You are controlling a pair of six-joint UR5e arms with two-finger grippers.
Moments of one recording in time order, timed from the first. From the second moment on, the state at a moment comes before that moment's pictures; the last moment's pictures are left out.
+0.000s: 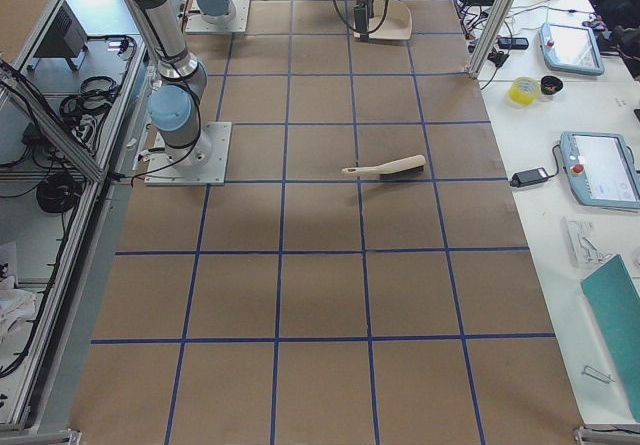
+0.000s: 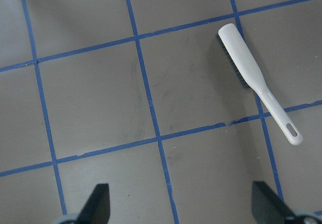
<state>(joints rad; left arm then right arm) -1.37 -2.15 -1.48 -0.96 1.65 -1.19 1.50 -1.57 1.47 -1.67 -1.57 0.15</state>
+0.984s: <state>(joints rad) -1.37 -2.16 -1.49 -0.97 1.66 -1.29 1.50 -1.57 1.47 -1.67 -1.57 0.15</state>
